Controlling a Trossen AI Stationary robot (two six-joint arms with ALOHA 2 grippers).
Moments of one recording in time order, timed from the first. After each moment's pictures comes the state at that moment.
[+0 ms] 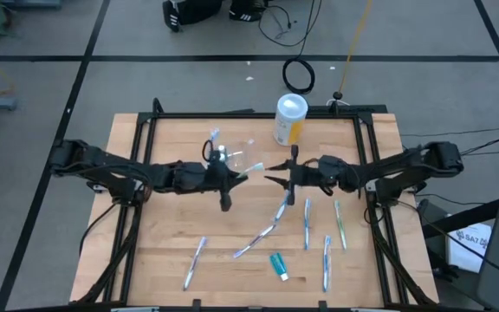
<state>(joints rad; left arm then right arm) -0.10 1.35 0.77 0.34 -0.29 -0.12 -0.02 1.39 0.56 0.88 0.07 -0.21</state>
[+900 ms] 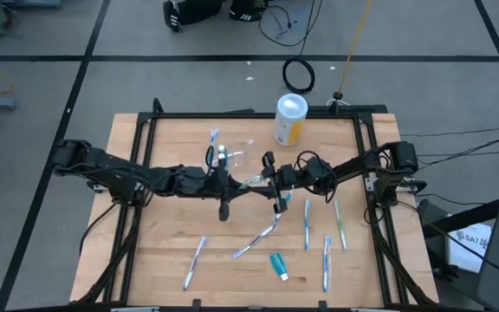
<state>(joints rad) -0.14 1.38 0.77 0.40 -0.18 -0.15 -0.03 1.79 0.73 1.45 -0.29 0.05</state>
